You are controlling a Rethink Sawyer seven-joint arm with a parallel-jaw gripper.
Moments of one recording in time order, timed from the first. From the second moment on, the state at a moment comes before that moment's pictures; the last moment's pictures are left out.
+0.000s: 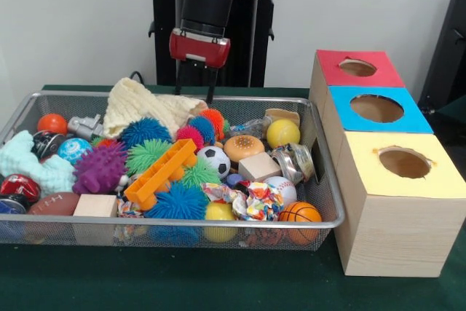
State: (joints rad) arm 0.04 -0.40 -0.47 1.90 -0.82 -0.36 2.71
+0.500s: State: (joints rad) arm 0.01 -0.44 -0.41 1.90 -0.82 -0.22 2.71
